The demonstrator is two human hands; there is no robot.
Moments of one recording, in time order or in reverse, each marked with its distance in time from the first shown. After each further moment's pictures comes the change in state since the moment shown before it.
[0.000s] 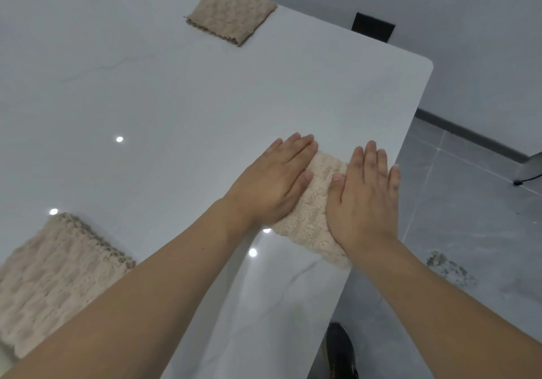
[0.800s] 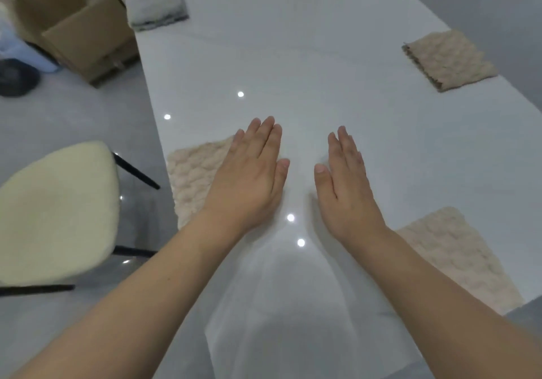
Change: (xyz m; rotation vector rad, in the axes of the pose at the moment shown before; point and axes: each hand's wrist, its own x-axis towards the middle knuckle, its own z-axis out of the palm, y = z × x) left_hand -0.194 -0.028 -0.069 0.172 0.492 -0.844; right_hand -0.027 -0.177 -0.013 0.492 -0.364 -0.874
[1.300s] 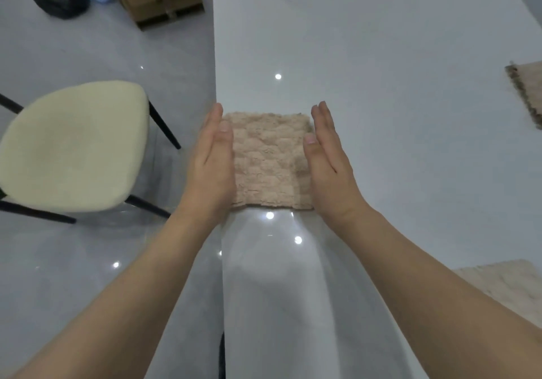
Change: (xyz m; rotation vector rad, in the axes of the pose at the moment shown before) left_hand -0.061 -0.074 -0.006 -0.953 0.443 -0.732; right_hand 0.038 -0.064 0.077 0.476 -0.260 -0.055
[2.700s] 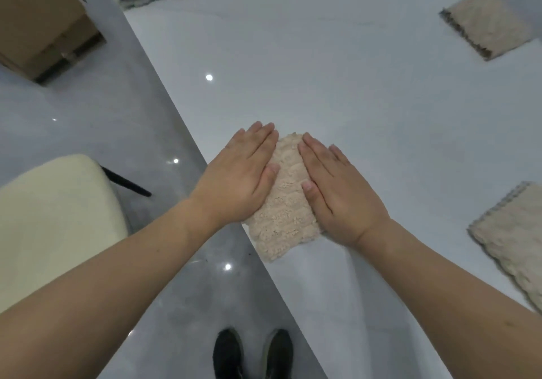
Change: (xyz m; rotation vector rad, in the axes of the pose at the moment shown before) left_hand 0.122 -0.021 -0.006 0.912 -0.786 0.883; right_hand 0.006 0.023 0.025 -0.925 0.035 -0.061
